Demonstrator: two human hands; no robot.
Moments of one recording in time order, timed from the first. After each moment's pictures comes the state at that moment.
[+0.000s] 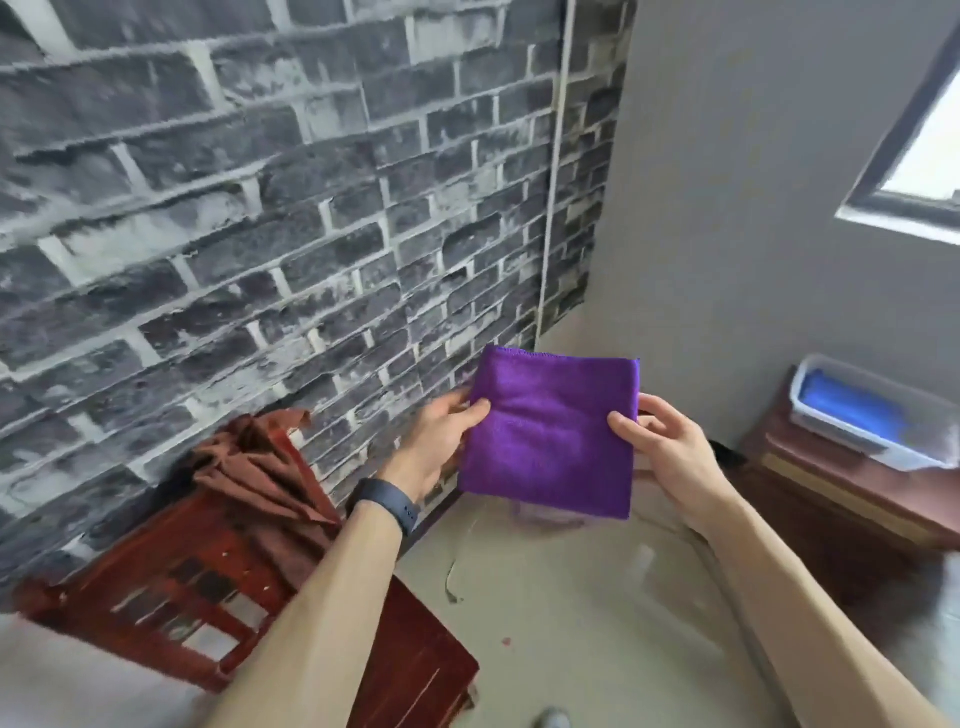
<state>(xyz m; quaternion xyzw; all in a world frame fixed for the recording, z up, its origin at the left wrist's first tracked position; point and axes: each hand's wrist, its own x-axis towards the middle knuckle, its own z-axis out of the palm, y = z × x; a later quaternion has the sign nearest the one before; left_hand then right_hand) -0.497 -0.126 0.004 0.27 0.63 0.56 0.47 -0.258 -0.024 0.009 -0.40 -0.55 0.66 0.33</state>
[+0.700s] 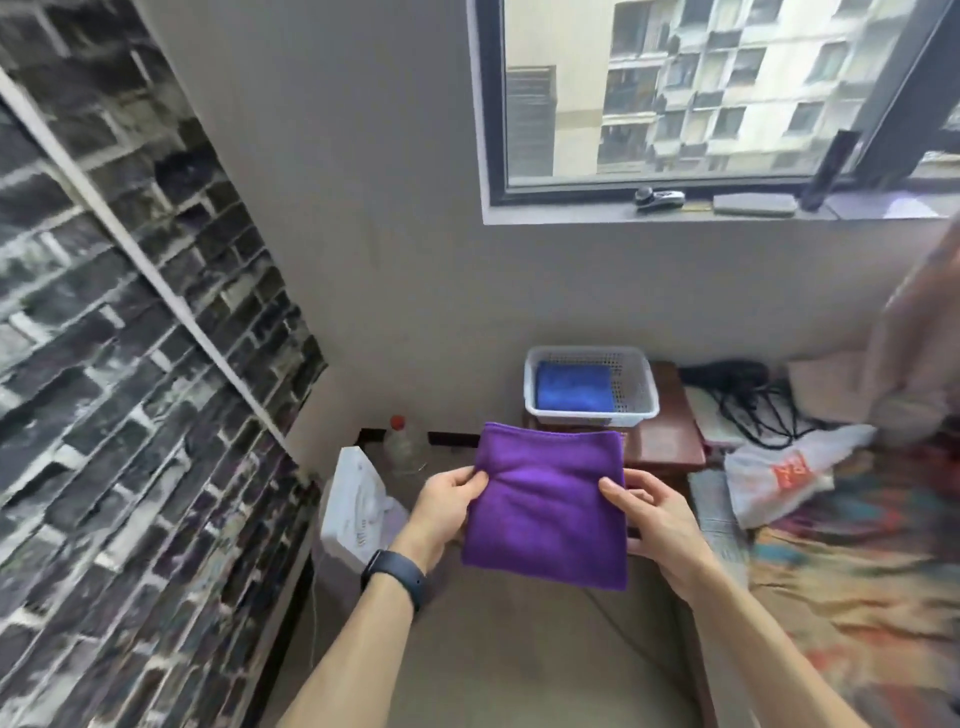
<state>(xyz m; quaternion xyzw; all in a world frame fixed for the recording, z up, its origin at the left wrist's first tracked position) -0.197 0.238 -0.082 0.39 0.61 0.33 0.60 0.054 0.191 -0.073 -0.58 -0.32 0.60 0.46</state>
